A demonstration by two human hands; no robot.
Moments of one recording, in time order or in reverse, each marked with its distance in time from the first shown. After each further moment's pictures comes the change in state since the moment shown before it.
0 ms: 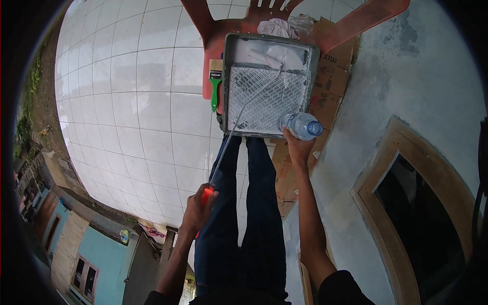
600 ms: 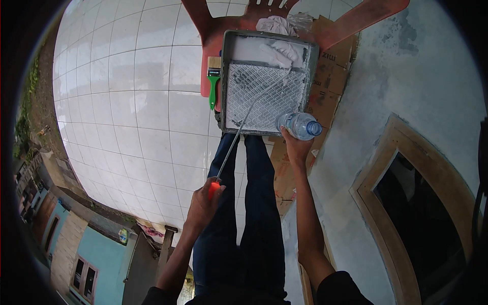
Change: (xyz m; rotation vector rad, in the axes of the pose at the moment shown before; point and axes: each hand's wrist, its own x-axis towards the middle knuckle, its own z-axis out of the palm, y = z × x) left_hand 0.012 0.007 0.017 0.007 0.027 0.070; right_hand -0.007 -0.008 -0.001 -0.008 0.014 -0.006
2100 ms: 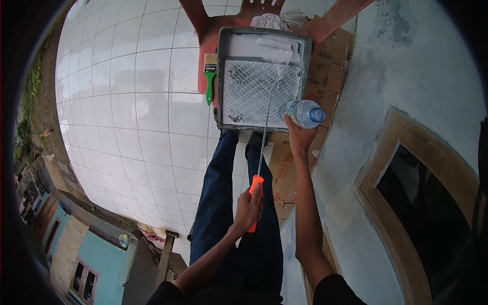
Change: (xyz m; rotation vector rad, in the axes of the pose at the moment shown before) left_hand -0.012 0.017 0.127 -0.694 -0.178 -0.256; right_hand 0.014 0.012 -0.008 0.052 0.045 -0.047
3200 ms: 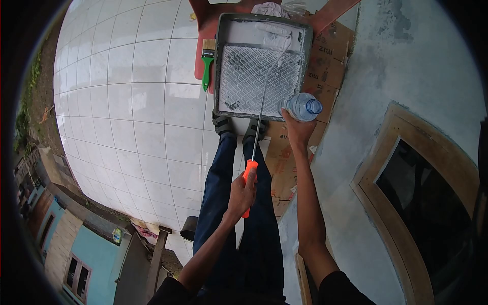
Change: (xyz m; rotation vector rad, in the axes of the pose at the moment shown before) left_hand 0.021 -0.024 -0.001 0.028 0.075 0.120; right_hand -0.015 0.018 -0.013 -0.022 -0.053 -0.089
